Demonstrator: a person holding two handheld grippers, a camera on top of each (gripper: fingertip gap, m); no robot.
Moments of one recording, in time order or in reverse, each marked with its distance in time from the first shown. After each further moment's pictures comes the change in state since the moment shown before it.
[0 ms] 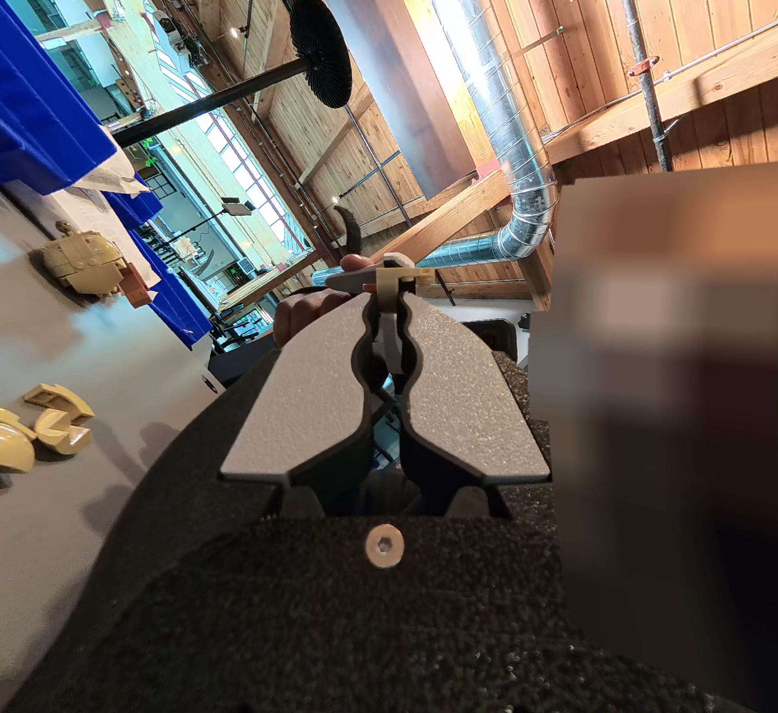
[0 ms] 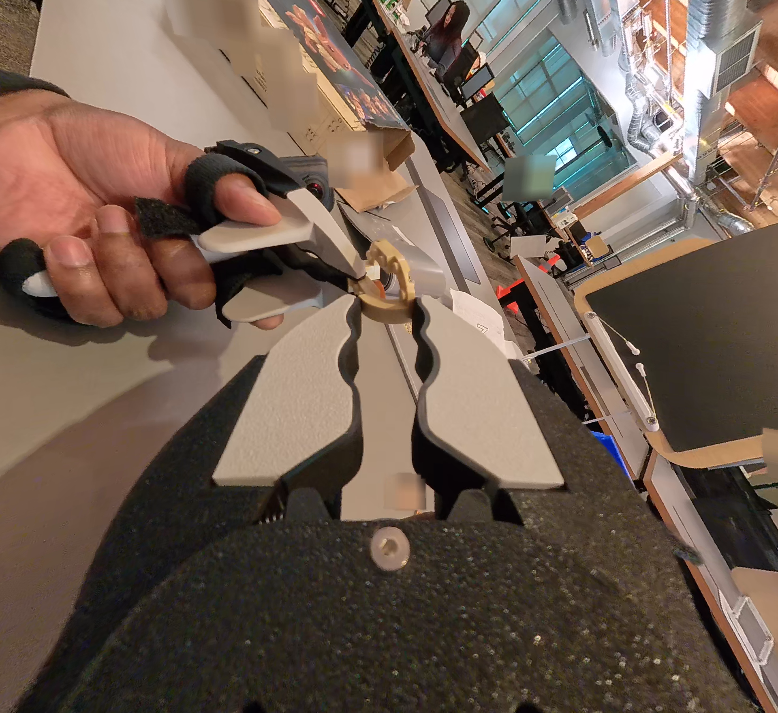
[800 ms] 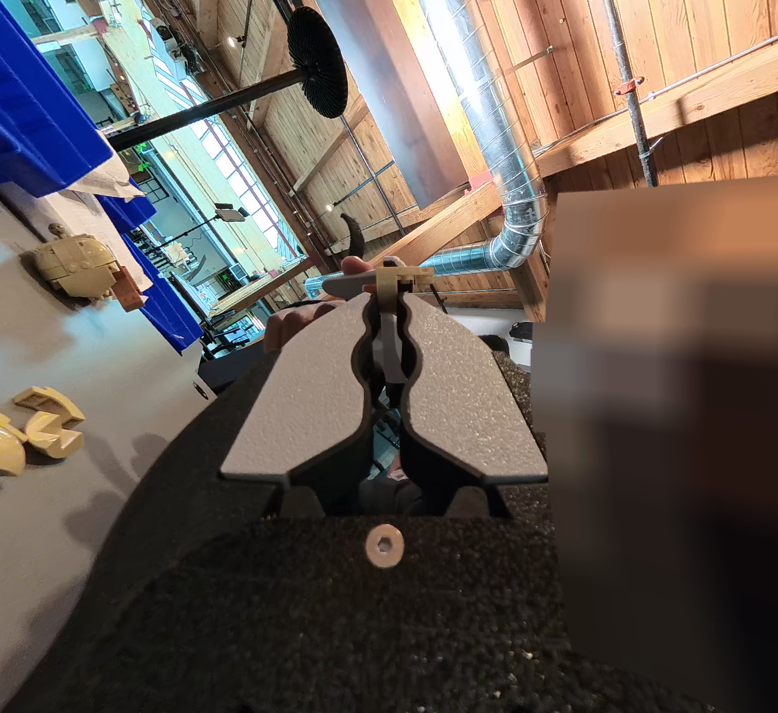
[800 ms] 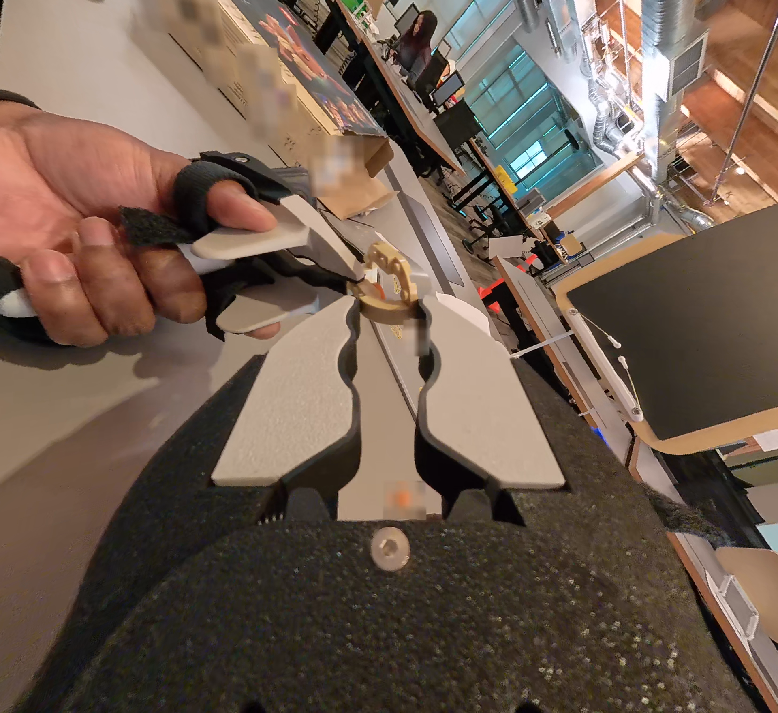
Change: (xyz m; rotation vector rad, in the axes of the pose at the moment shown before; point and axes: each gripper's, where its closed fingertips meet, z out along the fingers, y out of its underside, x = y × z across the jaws) left arm 0.002 -0.004 -0.001 0.024 0.014 -0.022; right arm 0.001 -0.002 0.002 0.015 0.068 0.014
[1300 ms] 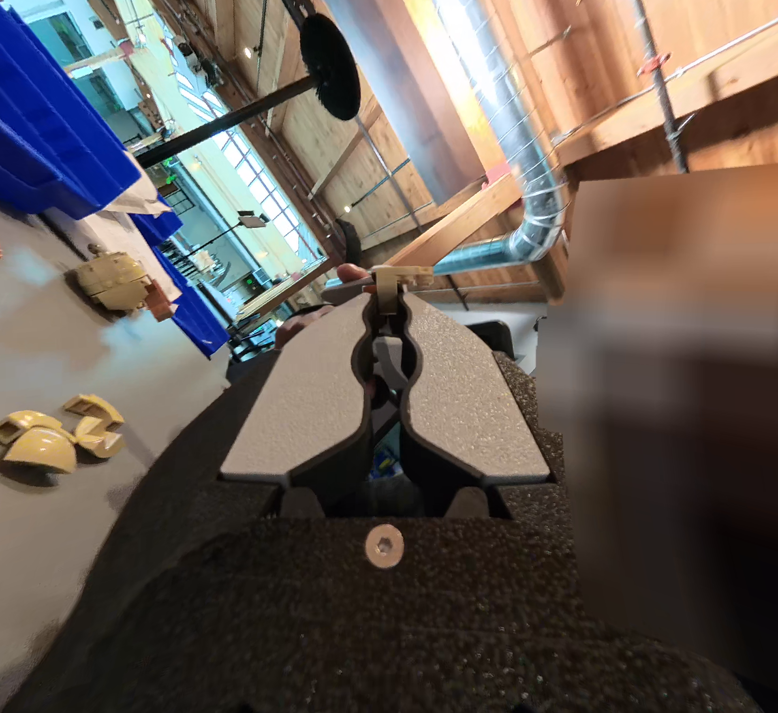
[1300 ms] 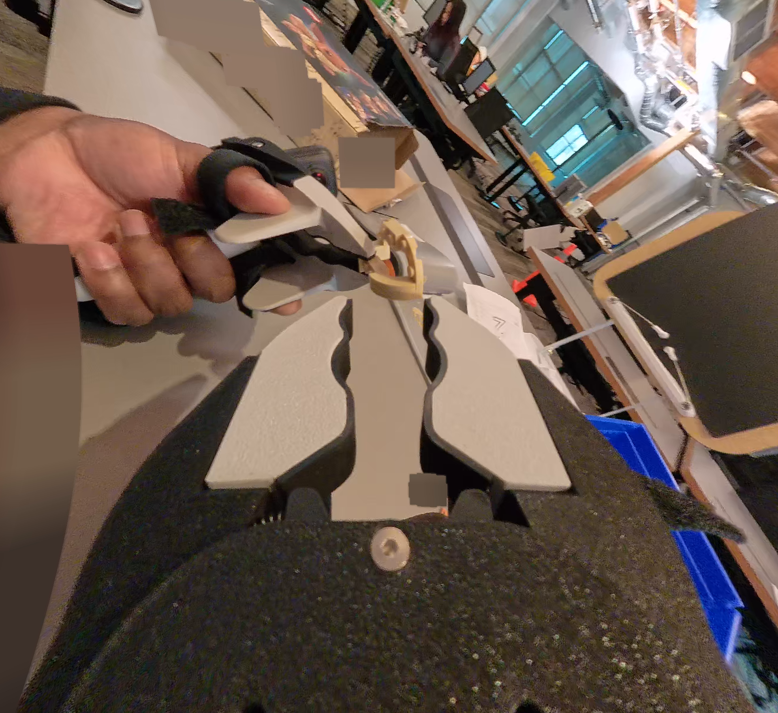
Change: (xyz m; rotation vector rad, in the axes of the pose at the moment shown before) left arm -0.002 -0.006 -0.005 -0.004 -0.036 0.062; right arm -0.006 0.008 -0.003 -0.009 -0.077 0.068
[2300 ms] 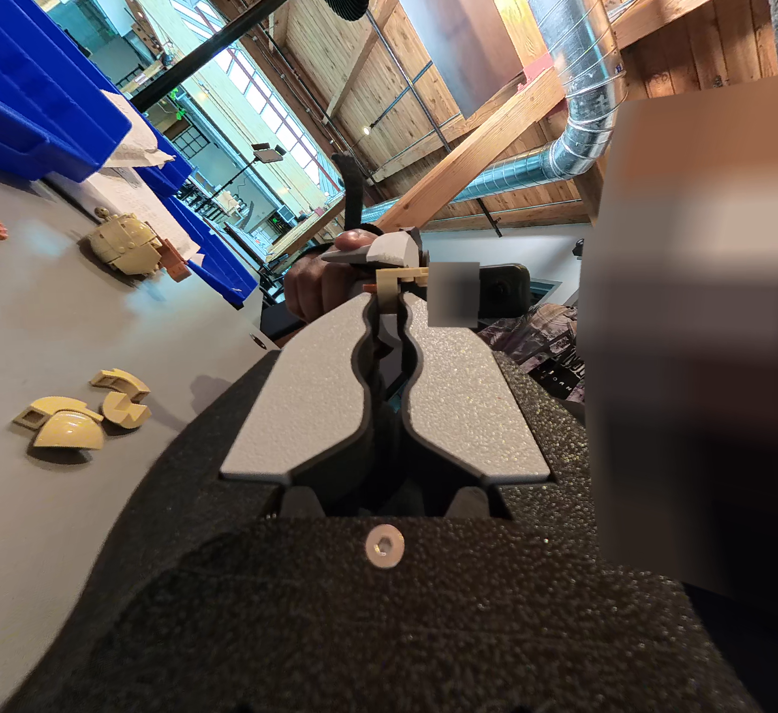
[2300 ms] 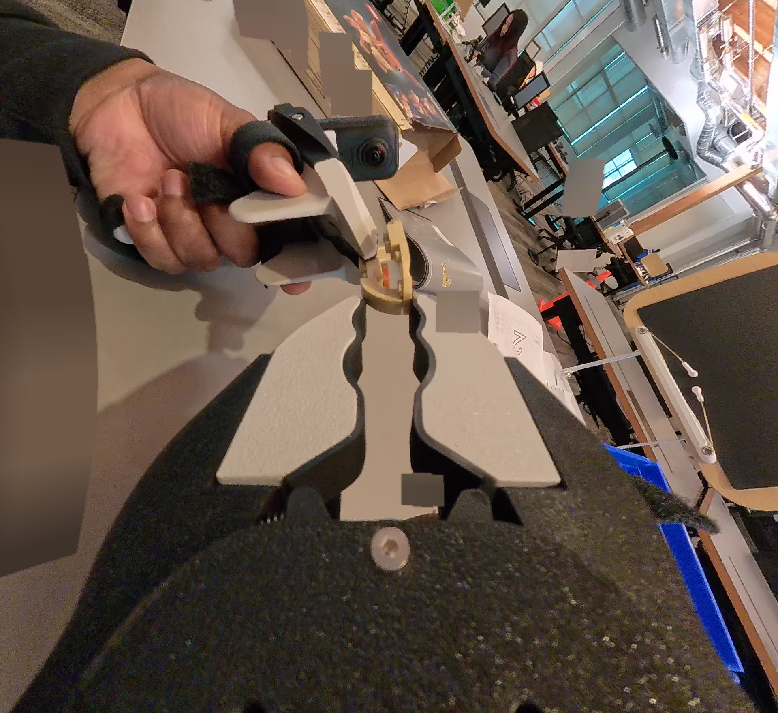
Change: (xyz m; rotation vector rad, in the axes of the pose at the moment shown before) left arm -0.001 0.020 0.001 -0.205 -0.051 0.095; right arm -0.010 0.004 -0.004 0.007 -0.121 -0.081
